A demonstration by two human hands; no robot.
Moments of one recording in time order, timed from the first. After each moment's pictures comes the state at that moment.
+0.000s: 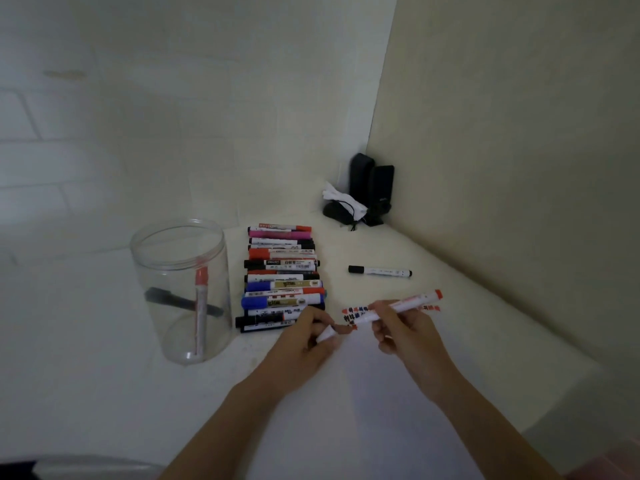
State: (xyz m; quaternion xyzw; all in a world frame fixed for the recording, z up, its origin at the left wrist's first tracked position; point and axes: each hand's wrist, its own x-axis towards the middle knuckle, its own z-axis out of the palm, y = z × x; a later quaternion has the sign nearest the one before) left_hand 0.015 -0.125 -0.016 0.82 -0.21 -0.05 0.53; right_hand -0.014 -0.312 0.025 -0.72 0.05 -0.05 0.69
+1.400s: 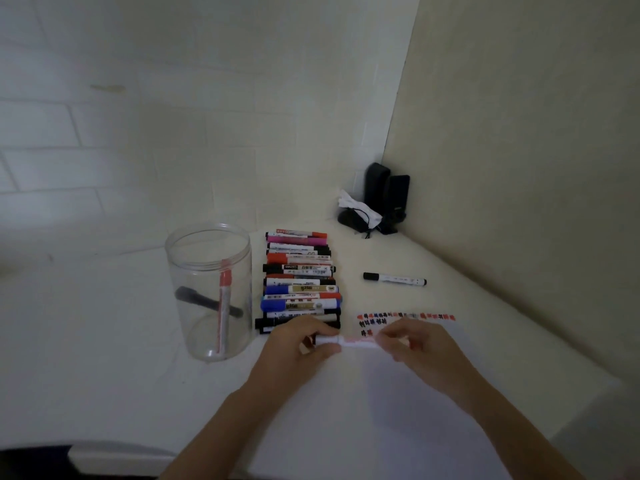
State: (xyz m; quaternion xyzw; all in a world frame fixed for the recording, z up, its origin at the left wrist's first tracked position) left_hand 0.007 -0.093 -0.012 0.83 -0.26 0.15 0.46; right_hand -0.029 -0.321 0.040 -0.89 -0.04 -0.02 0.45
